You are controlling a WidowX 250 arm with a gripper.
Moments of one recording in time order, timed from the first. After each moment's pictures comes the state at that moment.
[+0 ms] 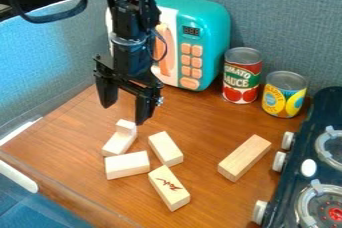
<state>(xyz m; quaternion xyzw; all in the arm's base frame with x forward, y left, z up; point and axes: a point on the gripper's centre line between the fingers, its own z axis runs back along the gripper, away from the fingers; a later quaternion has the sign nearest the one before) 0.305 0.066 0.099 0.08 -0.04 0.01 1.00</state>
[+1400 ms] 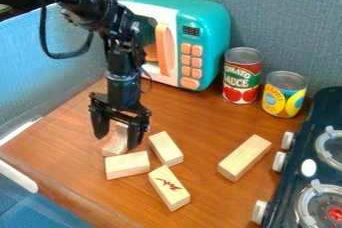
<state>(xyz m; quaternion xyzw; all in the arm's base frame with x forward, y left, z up) 0.312 0.101 0.026 0.04 0.04 0.07 1.00</state>
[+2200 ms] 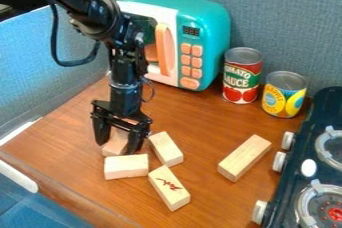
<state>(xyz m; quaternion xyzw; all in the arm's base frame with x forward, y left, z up) 0.315 0.105 0.009 0.04 0.07 0.07 0.99</state>
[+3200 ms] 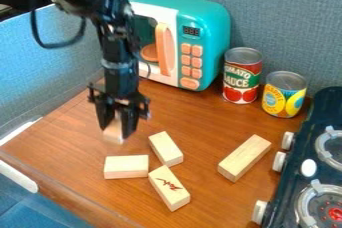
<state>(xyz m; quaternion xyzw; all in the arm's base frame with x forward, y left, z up) 0.317 0.104 0.044 0.02 0.02 0.07 1.00</state>
